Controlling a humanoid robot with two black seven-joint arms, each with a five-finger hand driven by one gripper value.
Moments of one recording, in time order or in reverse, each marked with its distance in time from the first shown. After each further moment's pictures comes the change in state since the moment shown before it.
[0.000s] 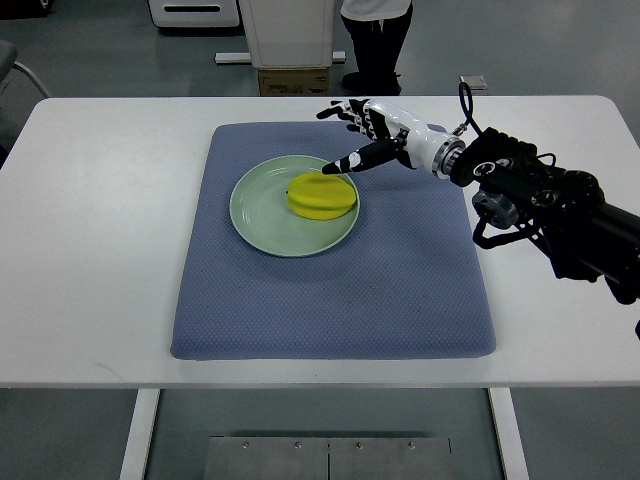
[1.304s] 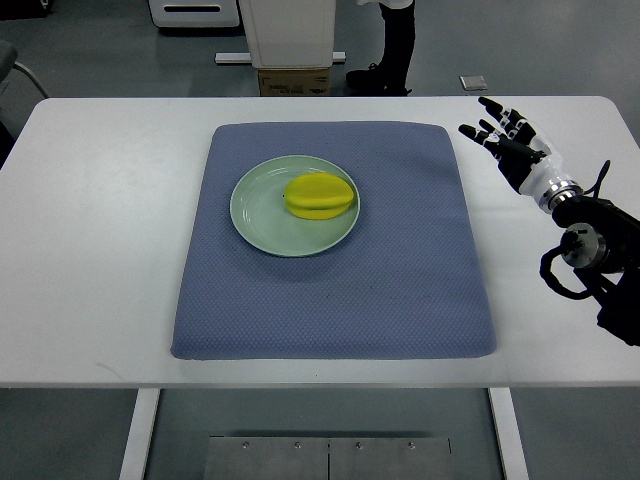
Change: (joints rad) left arm 0.000 0.000 0.000 0.000 0.000 0.000 0.000; right arm -0.324 -0.156 0.548 -0.028 0.167 0.003 -0.050
